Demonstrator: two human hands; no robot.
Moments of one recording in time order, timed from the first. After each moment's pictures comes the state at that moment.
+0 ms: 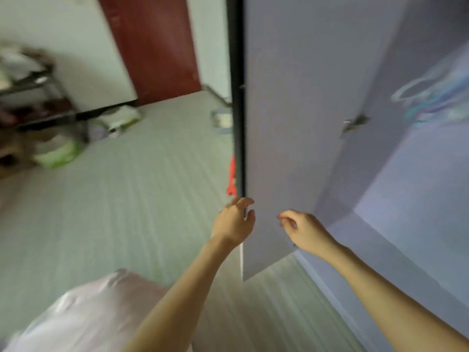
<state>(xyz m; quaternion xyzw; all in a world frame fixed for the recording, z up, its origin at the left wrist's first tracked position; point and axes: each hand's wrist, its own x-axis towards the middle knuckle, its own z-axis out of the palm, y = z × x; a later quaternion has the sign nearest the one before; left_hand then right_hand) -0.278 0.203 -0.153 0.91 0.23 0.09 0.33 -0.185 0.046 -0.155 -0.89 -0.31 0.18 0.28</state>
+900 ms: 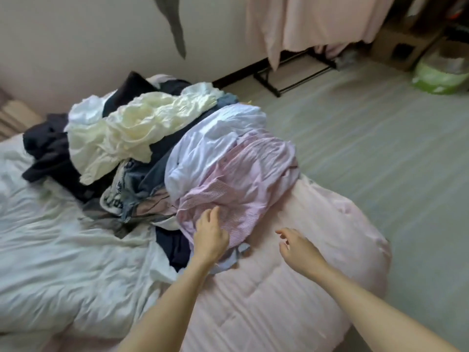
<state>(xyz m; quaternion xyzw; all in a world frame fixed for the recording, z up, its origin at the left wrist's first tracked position) -0.907 0.301 -0.345 0.39 0.87 0.17 0.23 -0.714 0.389 -0.343 -0.46 -0.81 0.37 -0.05</state>
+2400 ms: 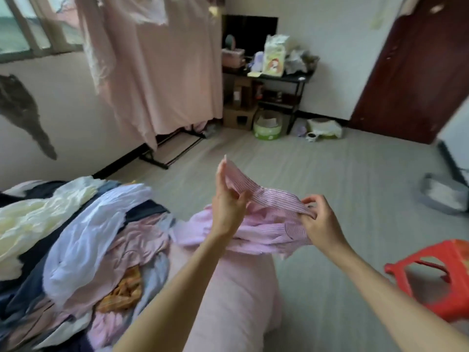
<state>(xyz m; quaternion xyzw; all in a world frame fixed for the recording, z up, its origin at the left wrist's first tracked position) -0.632 0.378 -0.102 0.54 0.55 0.51 0.39 -0.446 0.353 -0.124 -0.63 -0.58 0.26 0.45</state>
